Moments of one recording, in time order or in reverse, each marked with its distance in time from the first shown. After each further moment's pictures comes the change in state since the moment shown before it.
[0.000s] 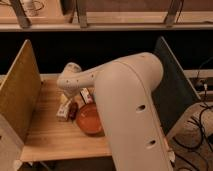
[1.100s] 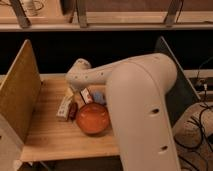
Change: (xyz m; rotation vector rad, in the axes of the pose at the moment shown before) arm 0.005 -0.060 -0.029 0.014 -0.092 0.156
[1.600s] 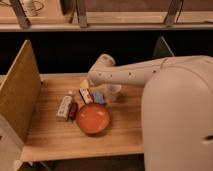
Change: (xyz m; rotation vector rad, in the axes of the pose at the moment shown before) arm 0.033 -0.076 -0.064 0.054 -0.108 0.199
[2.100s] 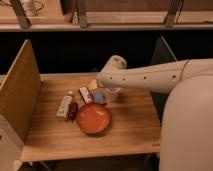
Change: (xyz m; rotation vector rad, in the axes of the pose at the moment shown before) arm 0.019 -0.023 -0.026 0.037 -0.010 0.078
